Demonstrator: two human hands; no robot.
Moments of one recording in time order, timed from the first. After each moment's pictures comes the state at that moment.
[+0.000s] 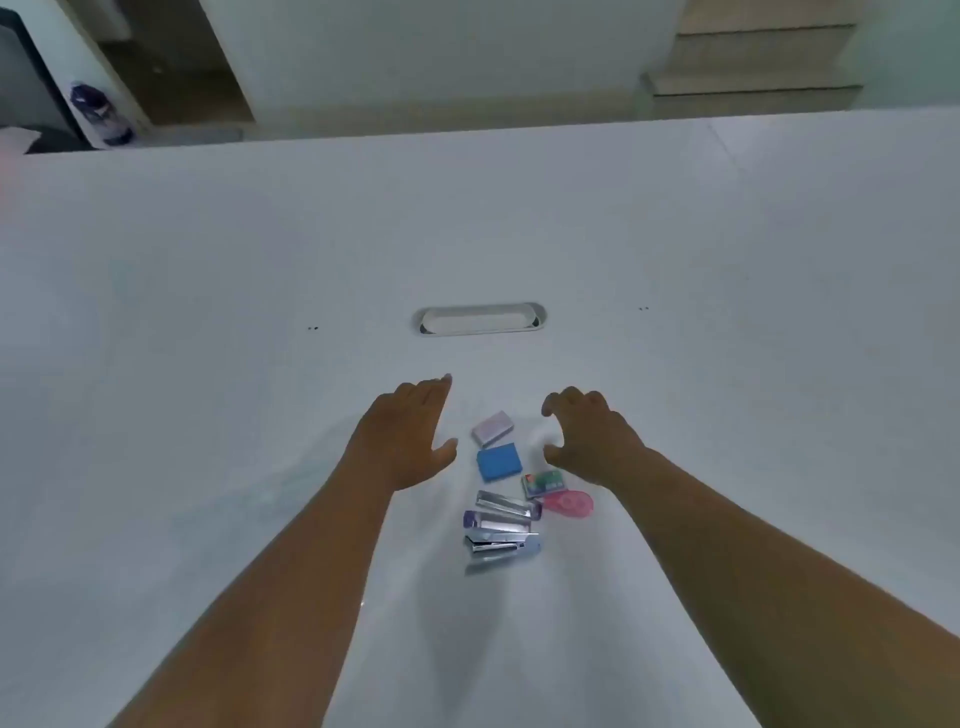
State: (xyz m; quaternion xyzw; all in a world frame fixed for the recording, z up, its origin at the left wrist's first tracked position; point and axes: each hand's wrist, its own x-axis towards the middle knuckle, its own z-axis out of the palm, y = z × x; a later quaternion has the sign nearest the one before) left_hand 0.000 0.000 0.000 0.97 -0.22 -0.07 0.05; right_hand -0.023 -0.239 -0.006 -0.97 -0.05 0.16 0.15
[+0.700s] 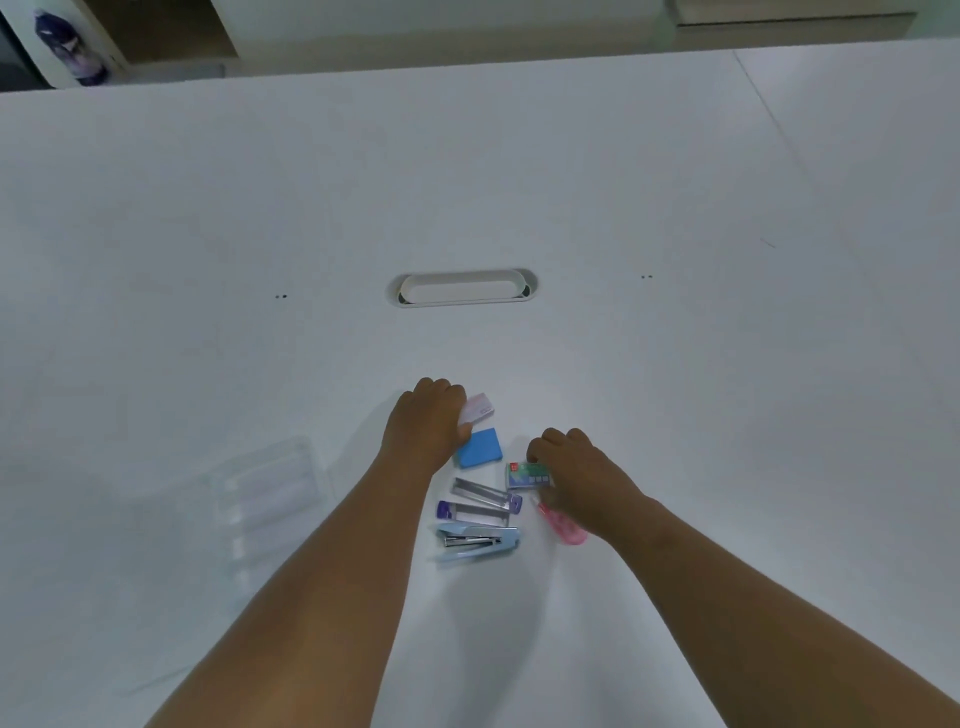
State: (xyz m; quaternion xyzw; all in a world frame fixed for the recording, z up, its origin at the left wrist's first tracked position) left_hand 0.025 -0.062 -0.066 0.98 -0.14 -0.13 0.08; right_hand -0.052 -0.255 -0.062 -0.96 -0.11 0.18 0.16
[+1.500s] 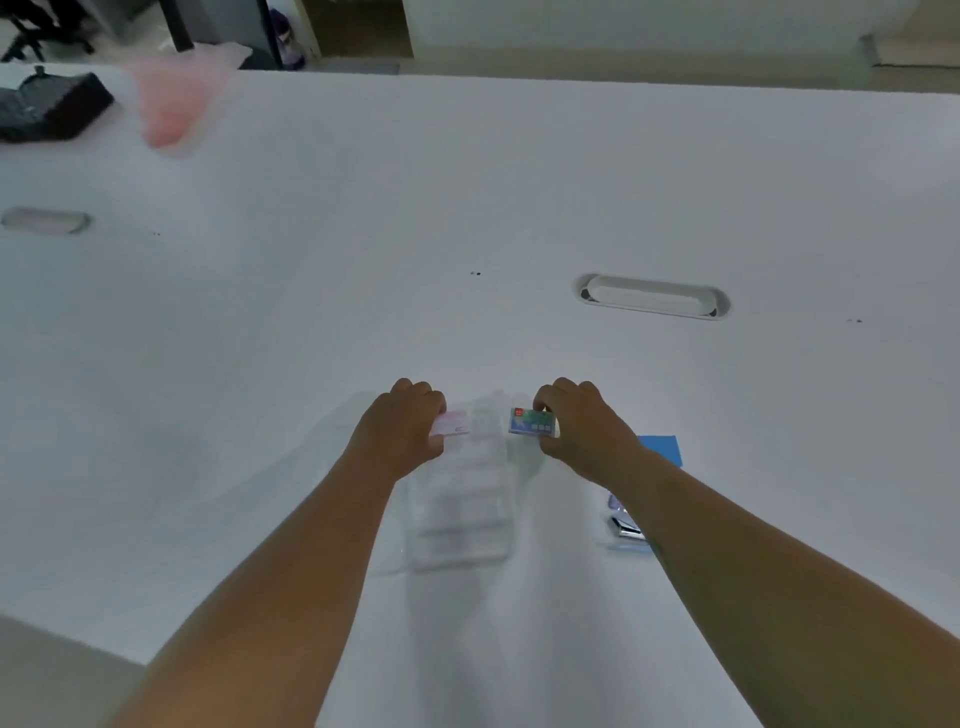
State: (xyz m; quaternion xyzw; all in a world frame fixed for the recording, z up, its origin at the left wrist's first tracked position) left_hand -0.044 0.177 -0.027 0.99 -0.07 -0.08 0.07; right_hand -0.013 -0.062 -0.024 -0.94 -0.20 0.16 0.22
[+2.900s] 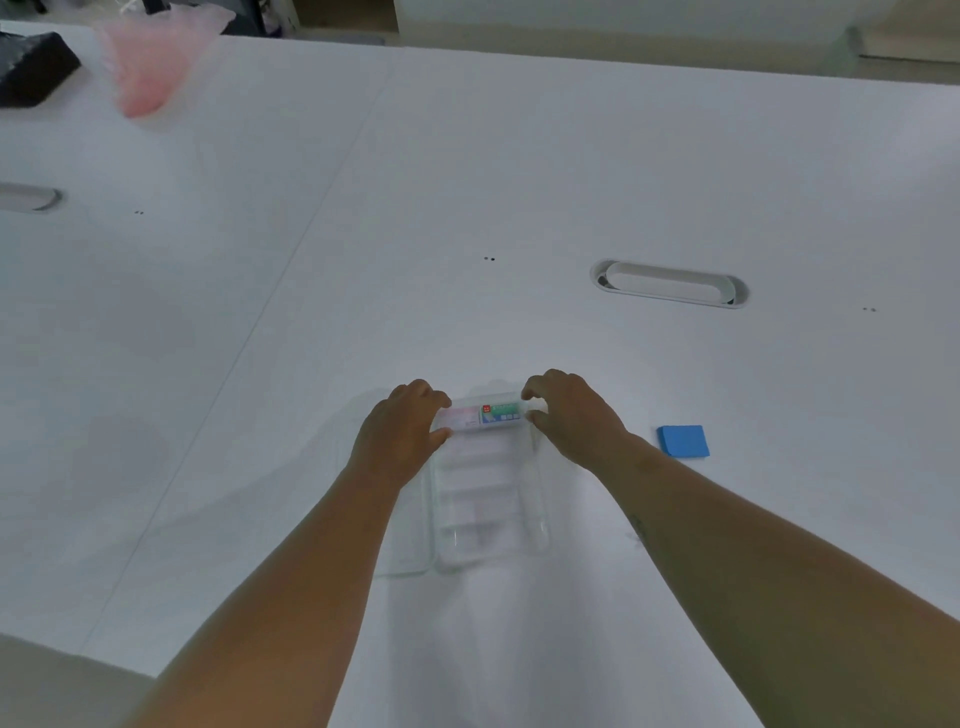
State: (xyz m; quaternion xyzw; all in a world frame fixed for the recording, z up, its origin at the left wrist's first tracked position) left_hand -0.055 0.208 -0.049 0.98 -0.02 -0.07 0.18; right_hand -0.007 -0.012 -0.039 -0.94 -0.15 0.17 0.23
